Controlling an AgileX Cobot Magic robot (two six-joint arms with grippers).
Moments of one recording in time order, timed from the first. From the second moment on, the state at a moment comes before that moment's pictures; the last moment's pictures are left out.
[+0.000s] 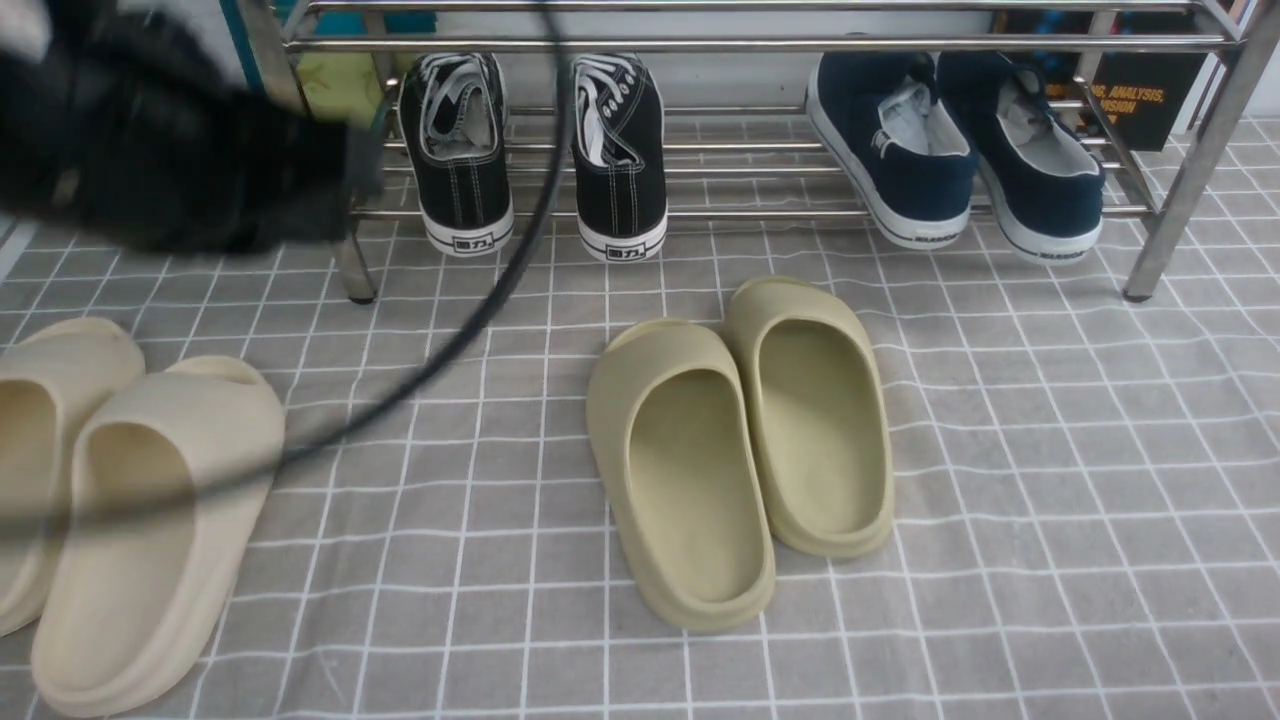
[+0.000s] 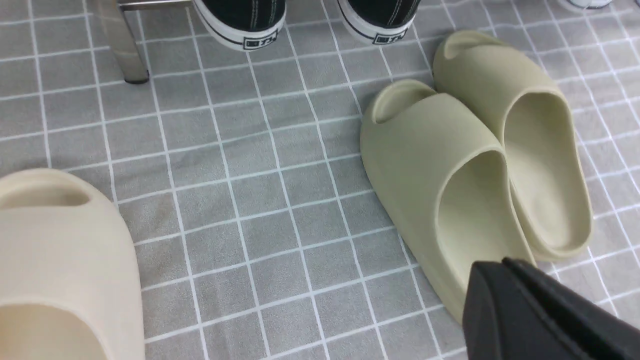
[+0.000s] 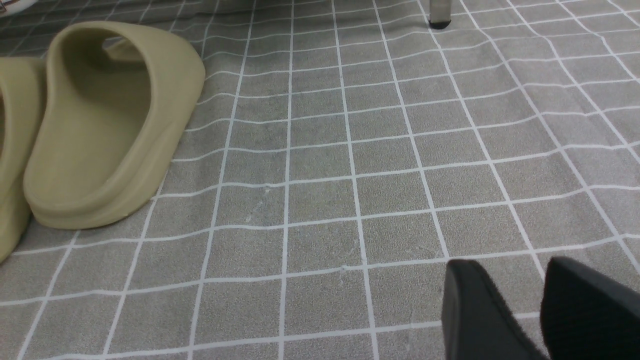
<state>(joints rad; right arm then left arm) -0.01 -0.01 0.02 0.08 0.39 0.07 -0.33 1.07 -1.11 -0.11 0.80 -0.14</state>
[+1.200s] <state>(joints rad) -0.01 -0.01 0.02 0.08 0.39 0.07 -0.01 -0.01 0.03 -0.05 0.22 -0.18</state>
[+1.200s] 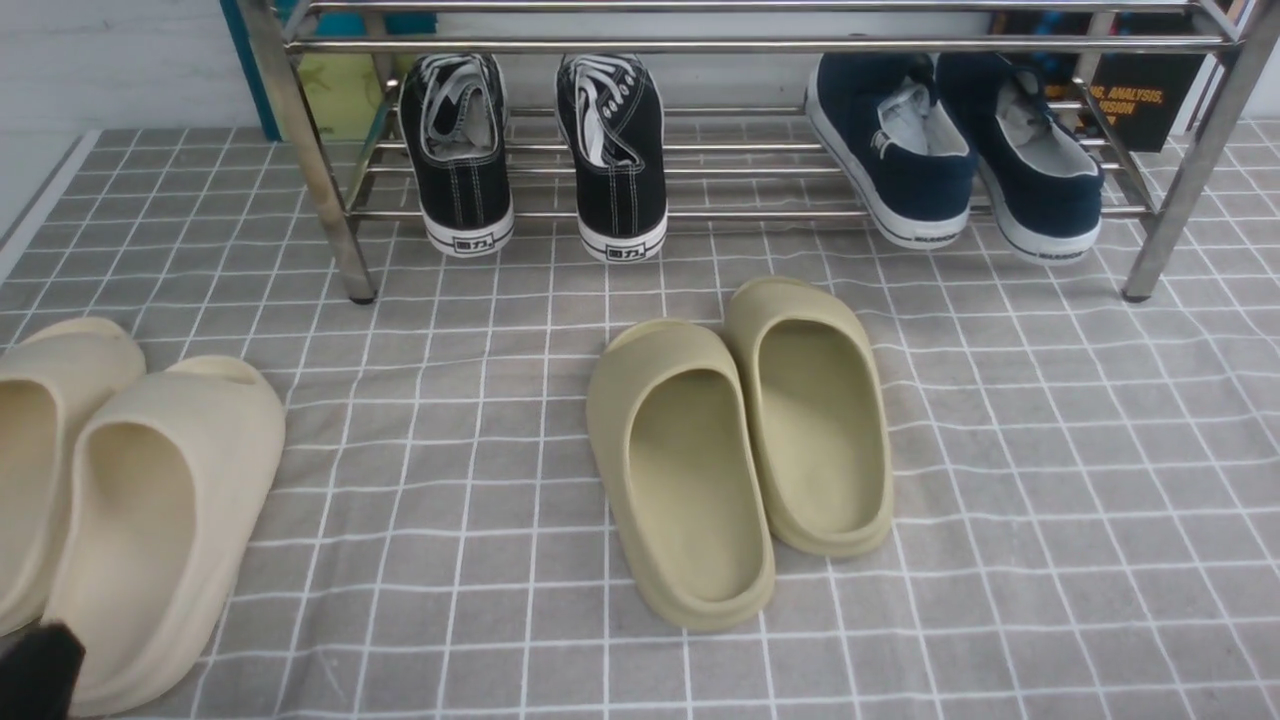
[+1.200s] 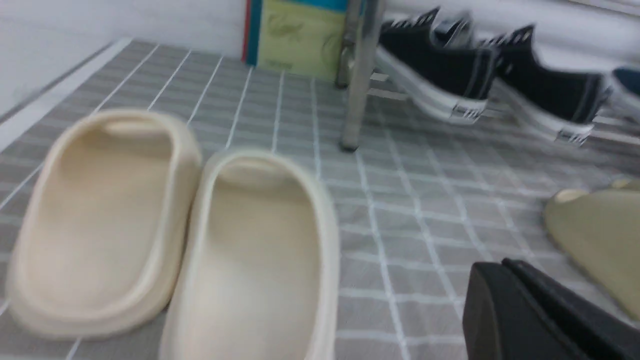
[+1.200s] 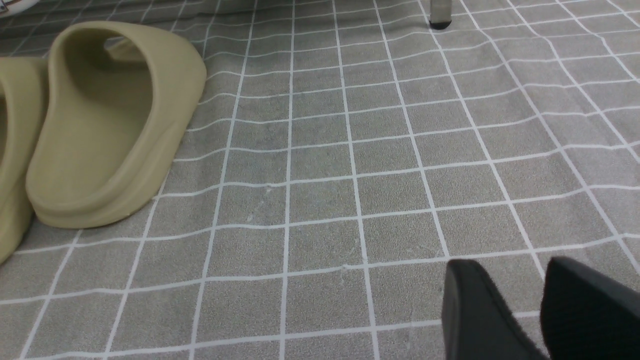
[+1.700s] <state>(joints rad) -0.01 -0.01 0.02 0.08 0.39 0.07 -0.03 -0.01 0.03 -0.04 0.42 -0.13</state>
